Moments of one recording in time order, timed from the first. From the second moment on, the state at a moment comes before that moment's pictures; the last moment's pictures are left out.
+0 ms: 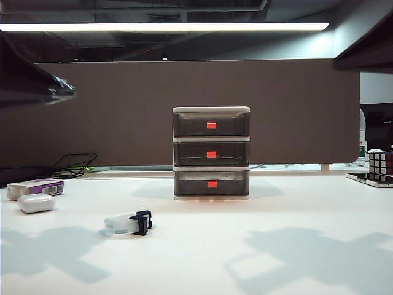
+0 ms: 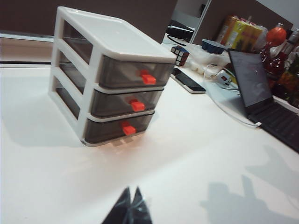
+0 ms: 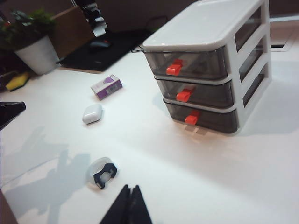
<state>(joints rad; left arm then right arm) -0.32 0.82 0.12 0.64 0.44 -0.28 0.25 0.60 0.29 0.12 -0.47 0.23</state>
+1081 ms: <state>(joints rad) -0.77 1.41 0.34 1.01 -0.10 -0.13 0.31 1.32 0.68 0.25 -0.51 0.10</state>
